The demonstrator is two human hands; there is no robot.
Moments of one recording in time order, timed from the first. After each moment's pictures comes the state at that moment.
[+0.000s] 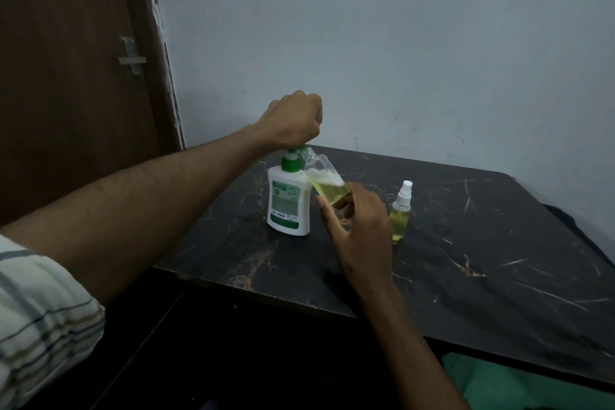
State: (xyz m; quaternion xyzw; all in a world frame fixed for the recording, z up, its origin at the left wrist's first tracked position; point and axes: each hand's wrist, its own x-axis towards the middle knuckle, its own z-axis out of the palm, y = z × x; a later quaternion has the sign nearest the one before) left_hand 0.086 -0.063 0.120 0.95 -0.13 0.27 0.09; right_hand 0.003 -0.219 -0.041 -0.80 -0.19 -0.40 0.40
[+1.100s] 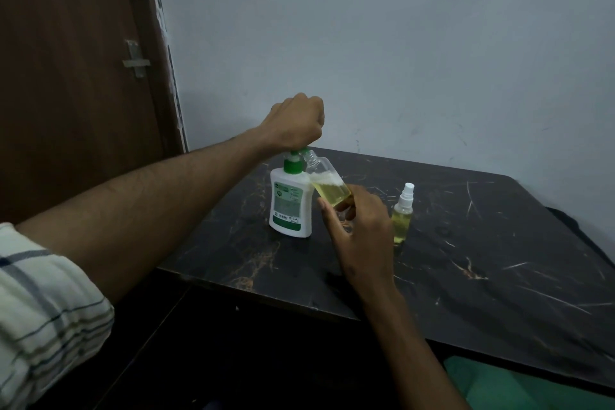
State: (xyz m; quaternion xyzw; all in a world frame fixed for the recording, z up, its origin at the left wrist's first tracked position) left_hand 0.090 -0.060 0.118 0.95 -0.13 0.26 0.10; right_hand 0.006 -0.219 -0.042 -0.80 -0.19 -0.40 0.40
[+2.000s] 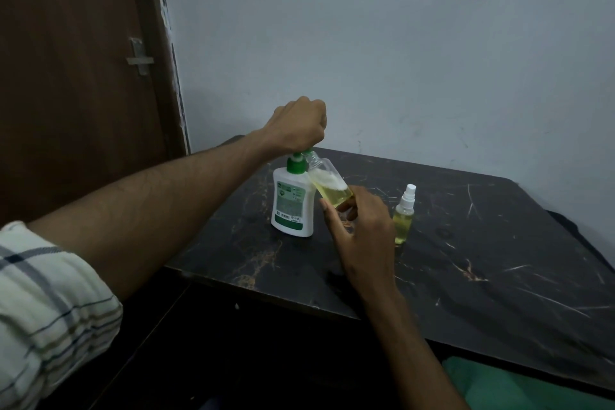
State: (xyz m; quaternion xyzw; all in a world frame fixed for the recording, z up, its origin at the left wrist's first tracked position) left_hand 0.087 -0.061 0.115 0.95 -0.12 0.26 0.11; right_hand 0.003 -0.219 -0.041 -0.80 -0.19 -0.40 0.40
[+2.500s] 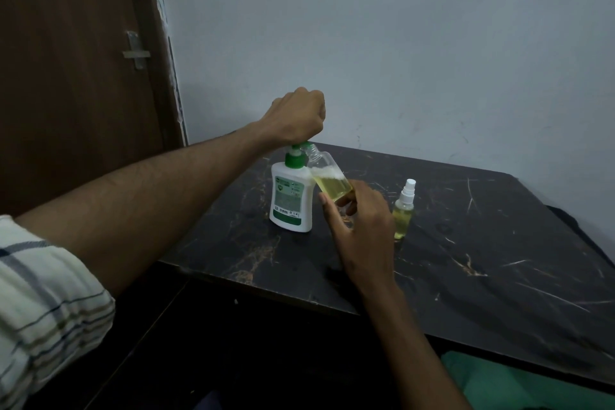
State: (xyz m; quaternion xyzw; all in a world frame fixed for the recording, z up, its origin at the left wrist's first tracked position) left_hand 0.089 -0.061 0.118 0.95 -0.12 0.26 0.12; right_hand 0.005 -0.219 -0.042 -0.80 -0.19 -0.40 0.40
